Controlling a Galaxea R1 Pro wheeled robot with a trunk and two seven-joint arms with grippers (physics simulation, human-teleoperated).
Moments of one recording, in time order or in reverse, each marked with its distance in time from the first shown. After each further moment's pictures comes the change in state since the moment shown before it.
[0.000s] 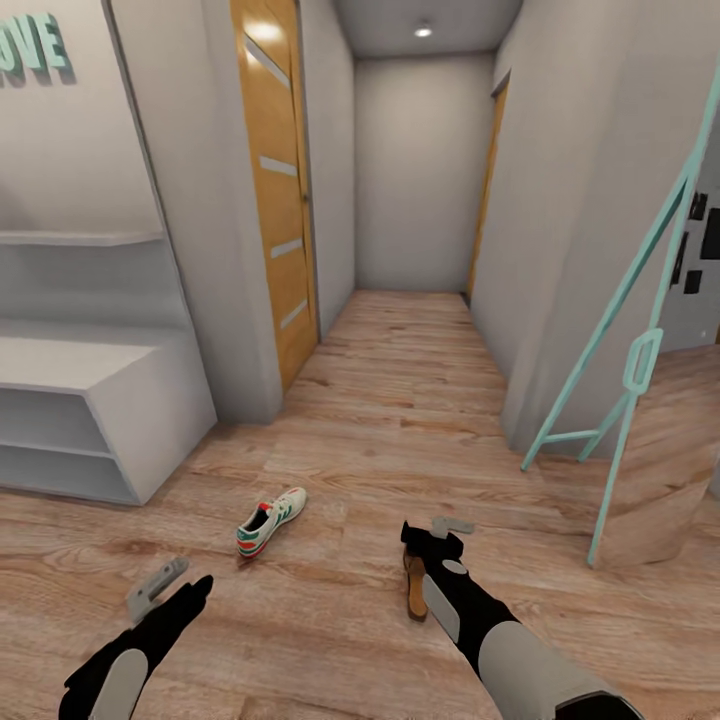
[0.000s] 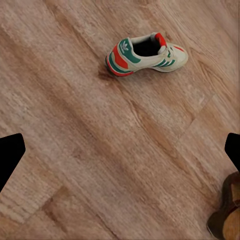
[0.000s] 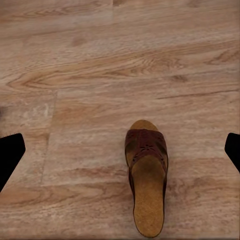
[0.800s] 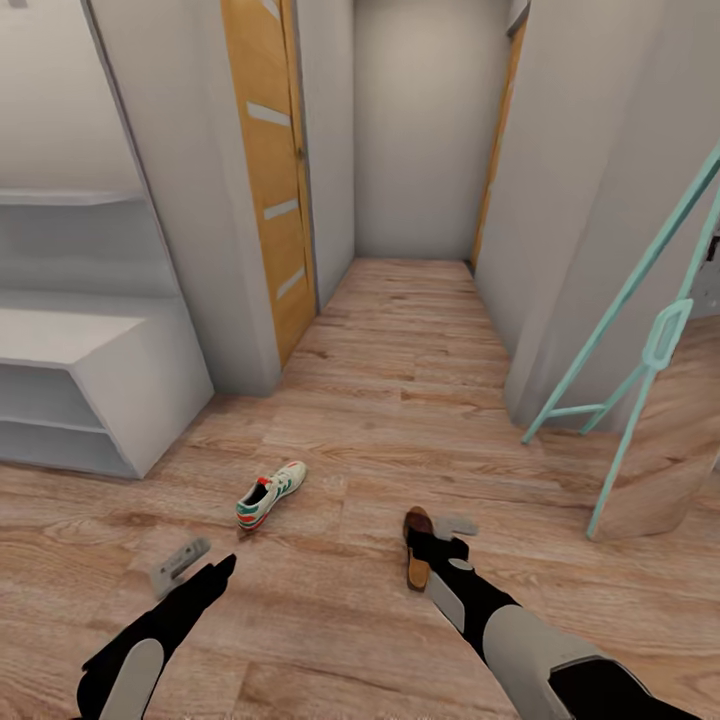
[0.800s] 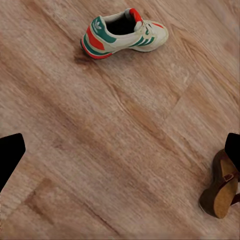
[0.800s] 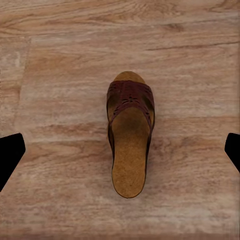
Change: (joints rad) left arm -0.001 -0.002 -0.096 -0.093 0.002 0.011 -0.005; right arm -0.075 -0.020 -0.002 0.162 -0.001 -0.015 0.043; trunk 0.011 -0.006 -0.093
